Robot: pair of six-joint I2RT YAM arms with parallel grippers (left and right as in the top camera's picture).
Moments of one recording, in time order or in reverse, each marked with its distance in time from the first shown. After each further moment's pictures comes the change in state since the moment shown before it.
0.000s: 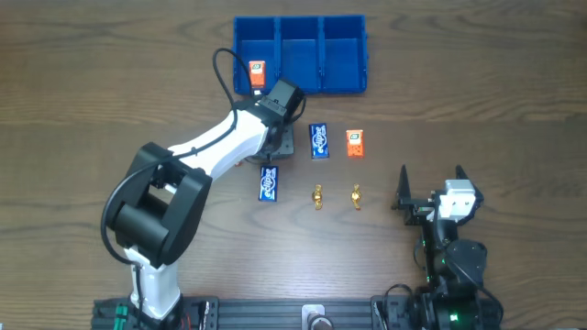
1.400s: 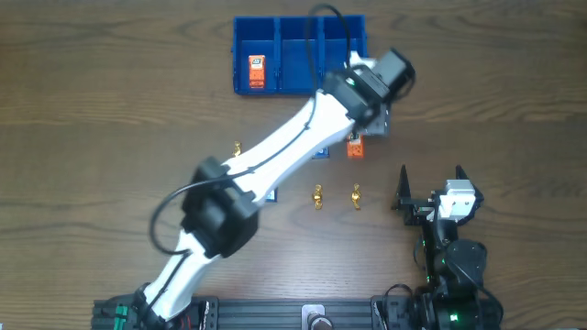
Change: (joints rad) left arm -0.296 0.304 0.851 -0.414 -0.052 -0.087; right arm 0.000 0.000 0.000 0.000 0.000 0.000
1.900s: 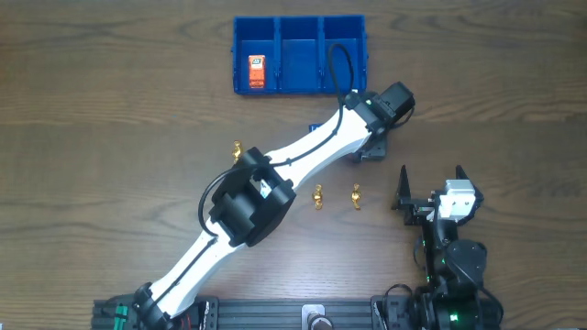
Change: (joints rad) left arm -0.019 0.185 -0.001 0.031 0.071 -0.108; right arm 0.000 0.000 0.000 0.000 0.000 0.000
